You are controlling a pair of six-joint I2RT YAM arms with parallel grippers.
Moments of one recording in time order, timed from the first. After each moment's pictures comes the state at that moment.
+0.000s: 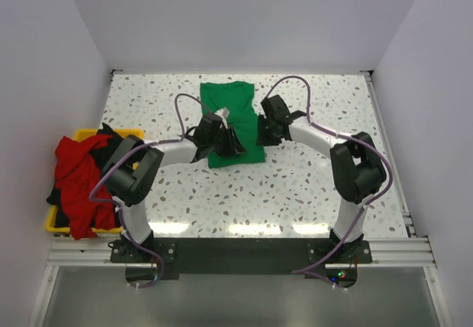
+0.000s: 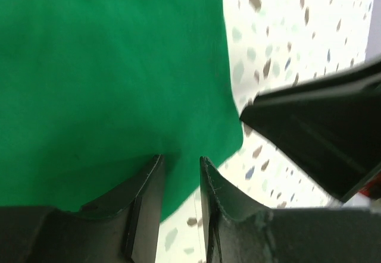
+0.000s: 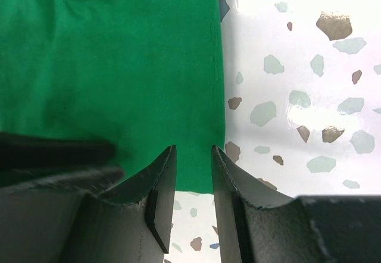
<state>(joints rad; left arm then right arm) -0.53 1.85 1.01 0.15 0.27 -0.77 0.51 1.86 1.31 -0.44 0.01 0.50</state>
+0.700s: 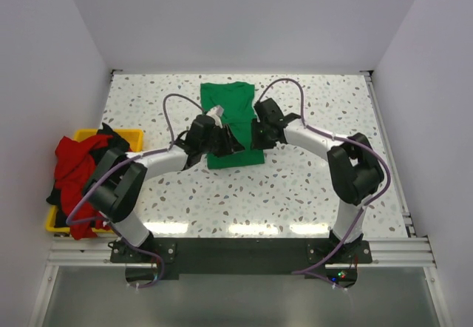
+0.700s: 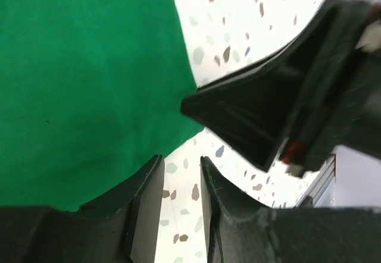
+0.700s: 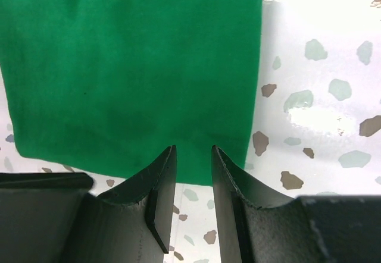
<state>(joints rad) -0.57 1.69 0.87 0.21 0.27 -0.81 0.56 1.86 1.31 -0.45 0.01 0.50</state>
